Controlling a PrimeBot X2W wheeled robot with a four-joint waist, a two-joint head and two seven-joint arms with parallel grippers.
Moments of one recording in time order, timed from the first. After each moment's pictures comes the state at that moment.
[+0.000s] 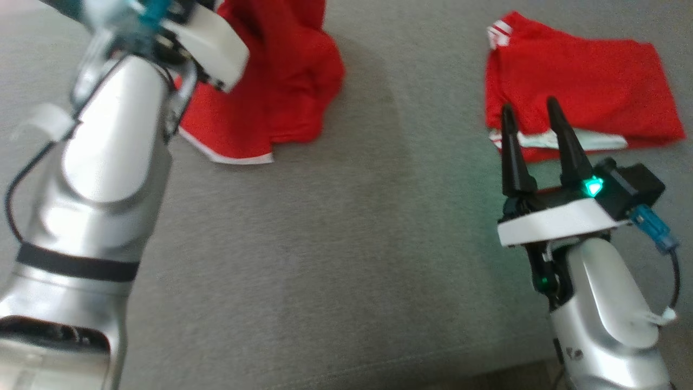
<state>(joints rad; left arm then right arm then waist) -0.95 0.17 -0.41 0.48 0.08 -0.07 -0.10 -0.35 -0.05 0.14 0.29 0.23 0.13 -0.25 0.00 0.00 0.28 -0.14</state>
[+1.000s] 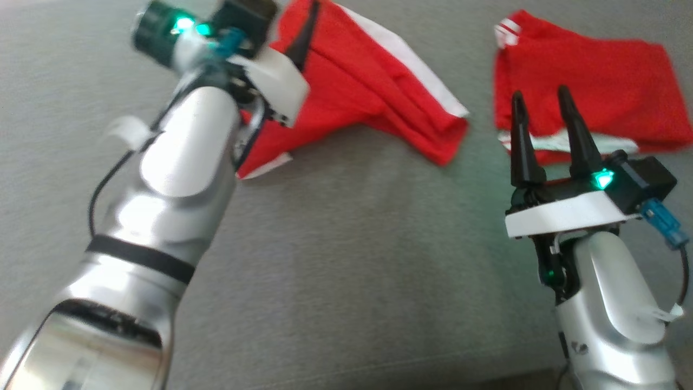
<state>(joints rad) -1.01 0.04 -0.58 0.81 -0.12 -0.02 -0.24 -0.37 -0.05 0.12 0.29 0.24 0.13 -0.25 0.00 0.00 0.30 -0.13</state>
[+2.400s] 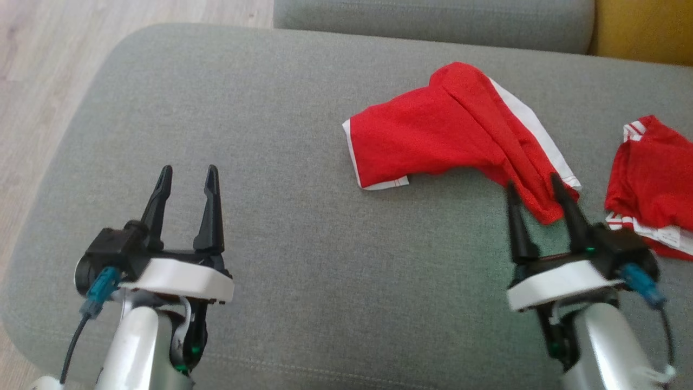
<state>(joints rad) -0.16 0.05 -0.13 0.17 -0.19 -0.03 -0.25 -0.14 -0.05 0.07 0.24 0.12 0.13 -0.19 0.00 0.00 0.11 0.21</state>
